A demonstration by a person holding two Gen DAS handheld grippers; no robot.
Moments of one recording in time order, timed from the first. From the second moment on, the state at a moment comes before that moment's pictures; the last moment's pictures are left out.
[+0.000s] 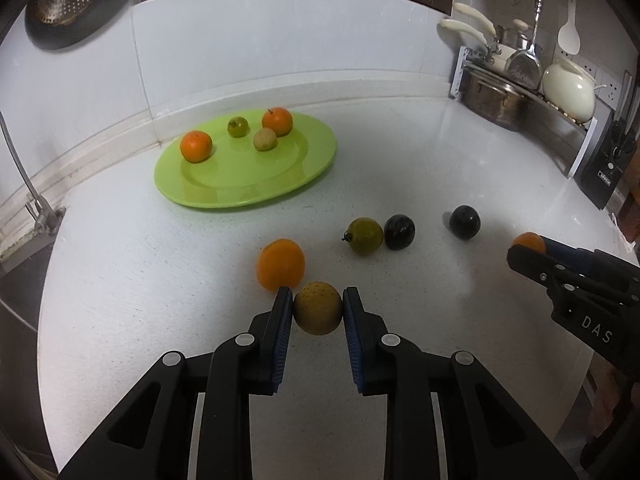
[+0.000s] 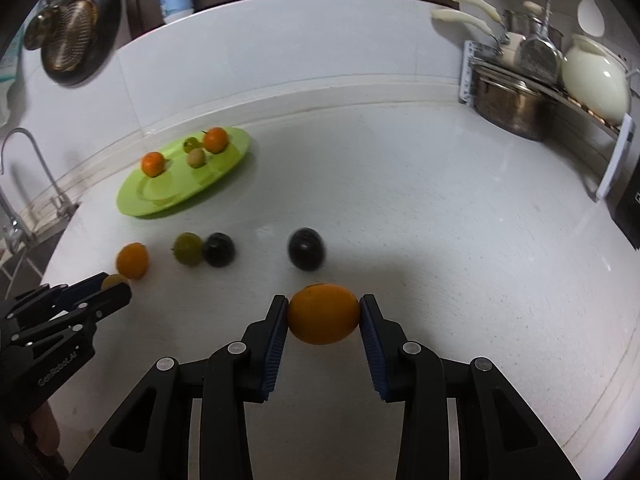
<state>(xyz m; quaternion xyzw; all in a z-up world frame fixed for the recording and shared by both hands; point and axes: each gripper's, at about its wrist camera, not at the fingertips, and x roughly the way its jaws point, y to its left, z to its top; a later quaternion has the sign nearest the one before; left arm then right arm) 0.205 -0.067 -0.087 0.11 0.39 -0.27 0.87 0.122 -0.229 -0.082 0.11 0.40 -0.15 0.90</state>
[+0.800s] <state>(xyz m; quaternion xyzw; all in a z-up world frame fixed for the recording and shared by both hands) 0.196 -0.021 -0.039 0.10 0.34 -0.25 0.90 0.147 -0.179 -0.033 0.07 0.36 -0.04 0.93</state>
